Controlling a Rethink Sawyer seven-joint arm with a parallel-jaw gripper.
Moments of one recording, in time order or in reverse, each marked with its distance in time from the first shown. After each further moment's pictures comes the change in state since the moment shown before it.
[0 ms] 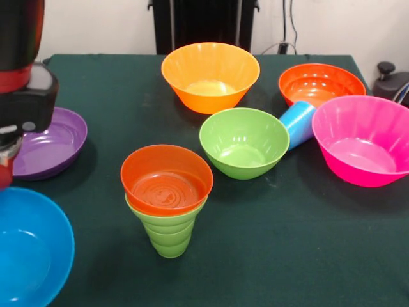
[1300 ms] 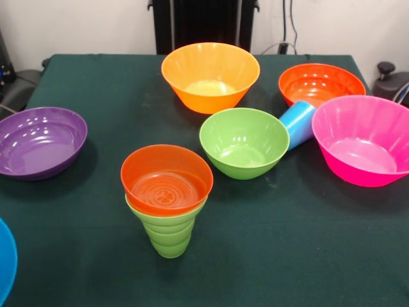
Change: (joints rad) arm -0.107 0.079 0.014 -0.197 -0.031 0.011 -0.030
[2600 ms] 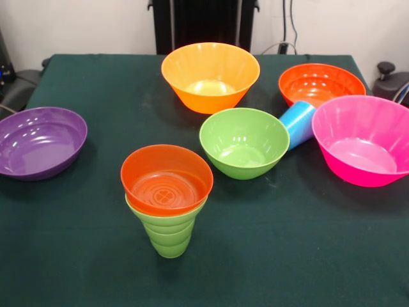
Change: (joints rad) arm -0.106 -0.150 0.157 0.083 -0.116 0.000 -0.161
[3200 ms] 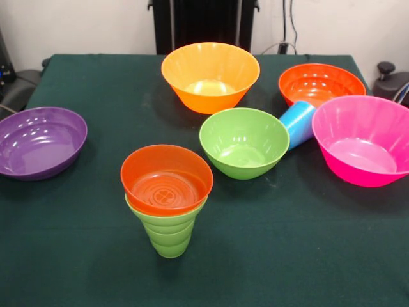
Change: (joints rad) arm -0.036 -0.076 0.062 0.095 -0.059 -0.006 -0.052
